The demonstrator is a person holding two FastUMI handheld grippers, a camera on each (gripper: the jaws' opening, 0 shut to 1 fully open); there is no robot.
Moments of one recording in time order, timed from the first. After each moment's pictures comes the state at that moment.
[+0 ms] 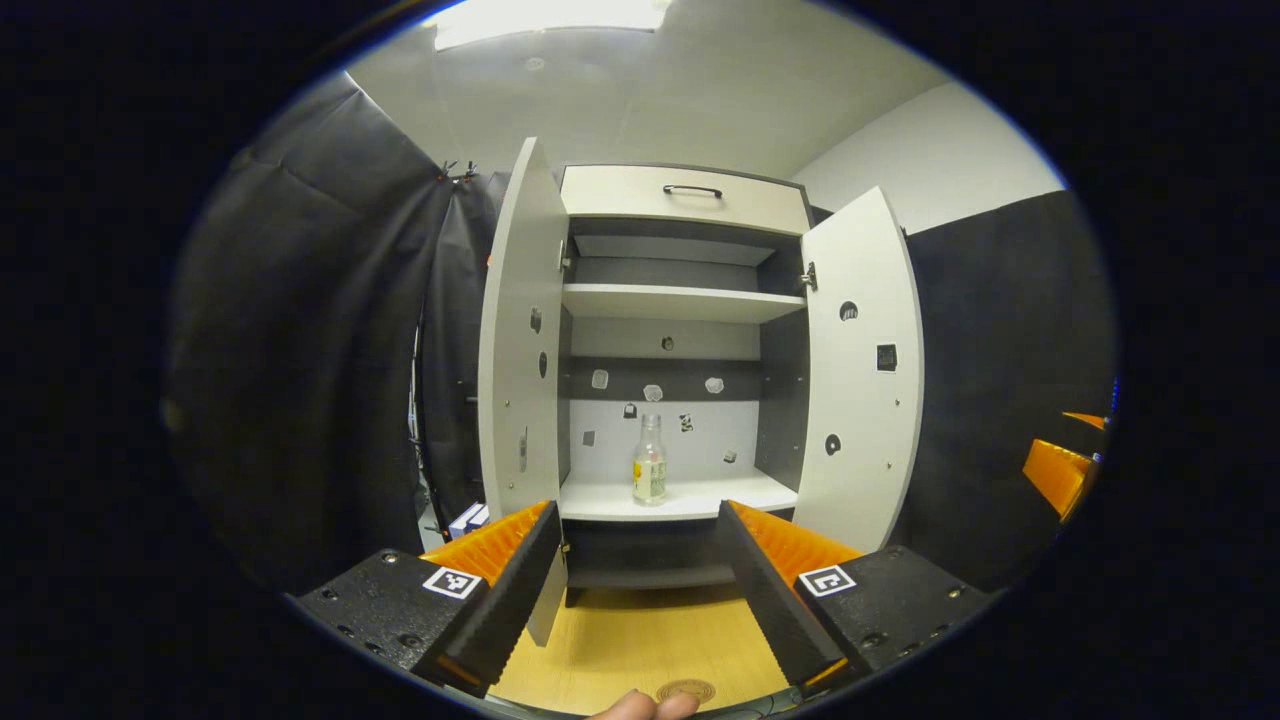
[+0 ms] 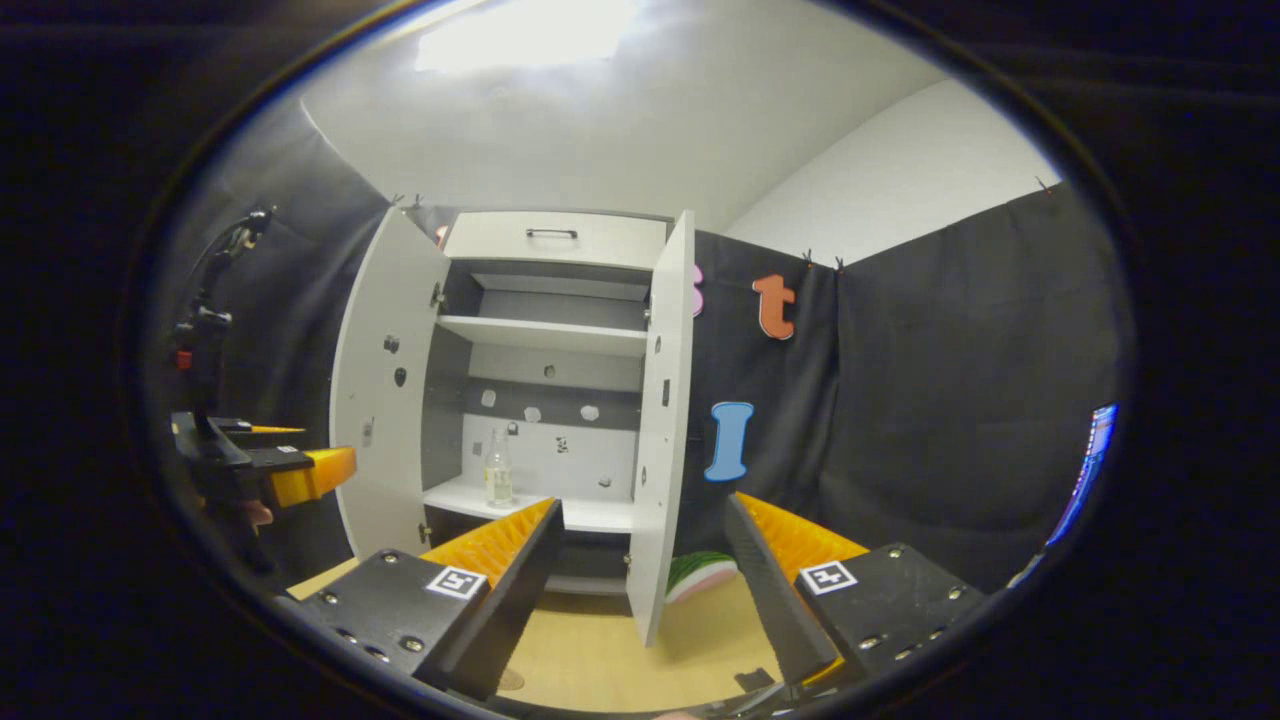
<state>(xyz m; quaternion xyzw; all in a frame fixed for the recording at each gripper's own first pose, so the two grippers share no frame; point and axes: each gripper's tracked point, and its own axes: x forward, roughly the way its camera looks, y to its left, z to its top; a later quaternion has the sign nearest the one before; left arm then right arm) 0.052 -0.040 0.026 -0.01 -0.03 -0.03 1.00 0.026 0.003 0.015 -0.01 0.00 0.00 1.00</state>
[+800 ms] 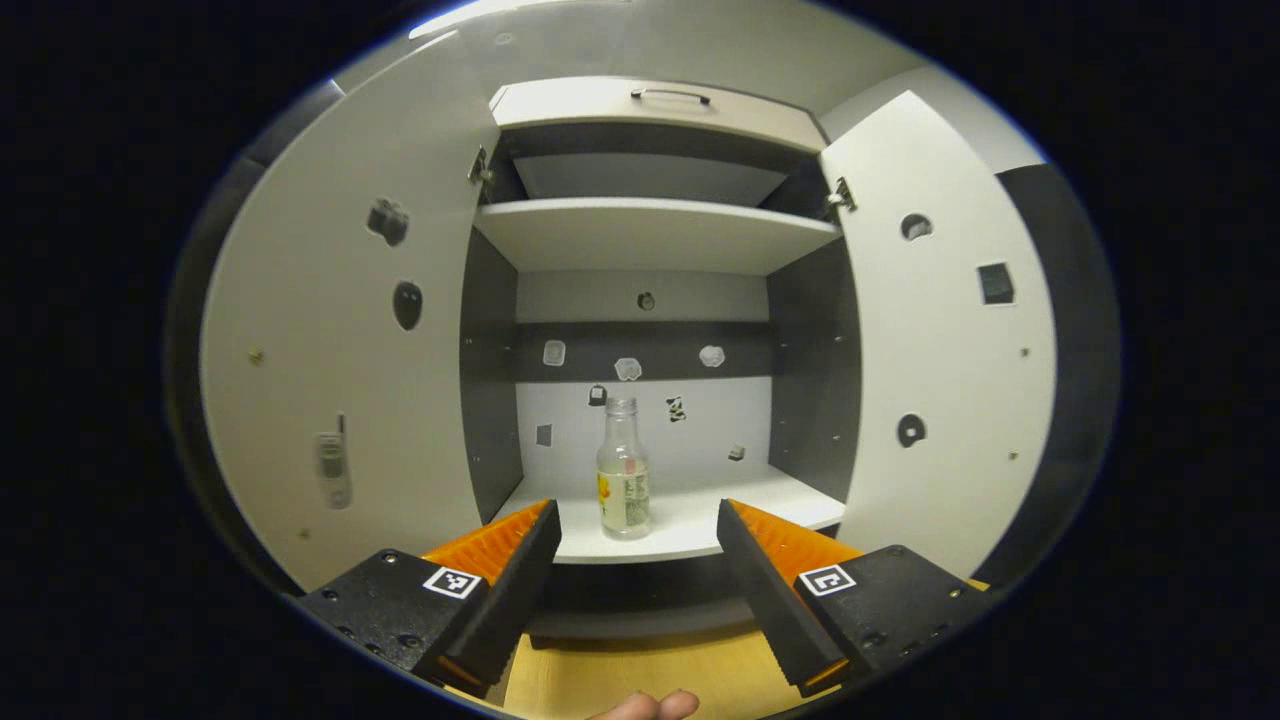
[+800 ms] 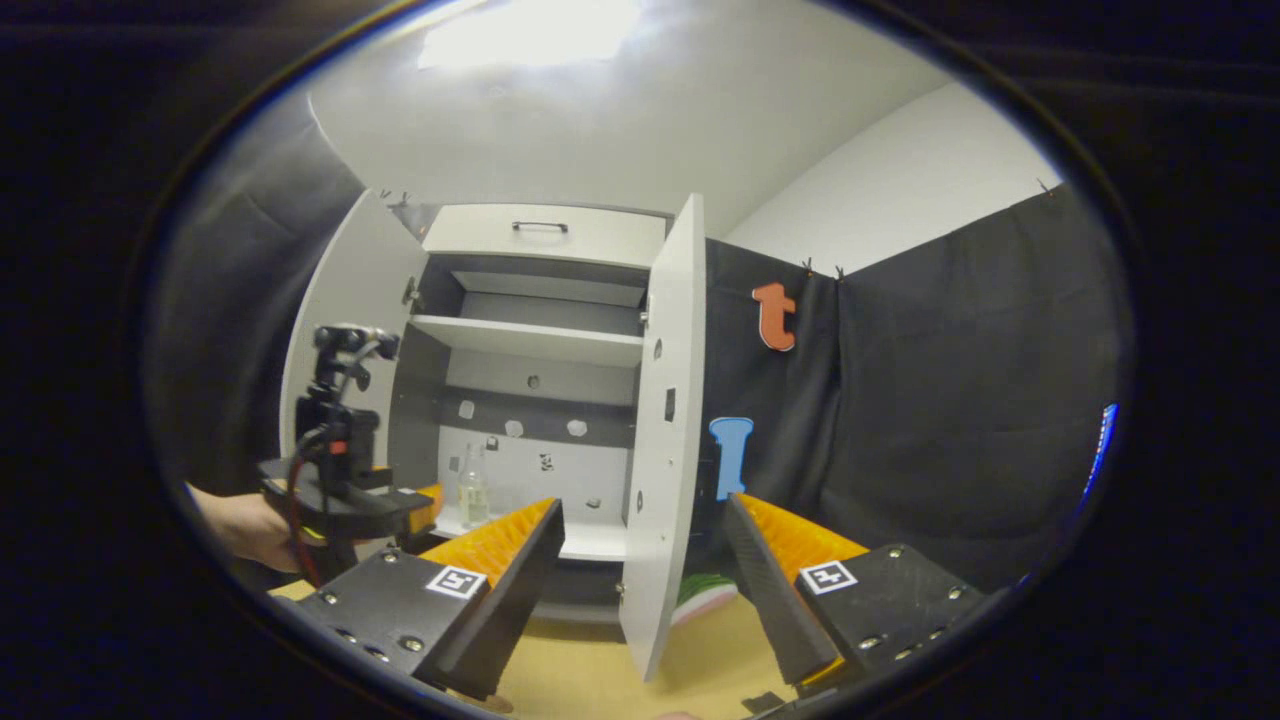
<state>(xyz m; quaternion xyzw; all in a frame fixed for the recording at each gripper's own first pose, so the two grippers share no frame) 0.286 -0.067 -0.030 0.01 -0.01 -0.04 1.00 0.108 0.025 0.008 -0.02 -0.04 -0.01 1.00</state>
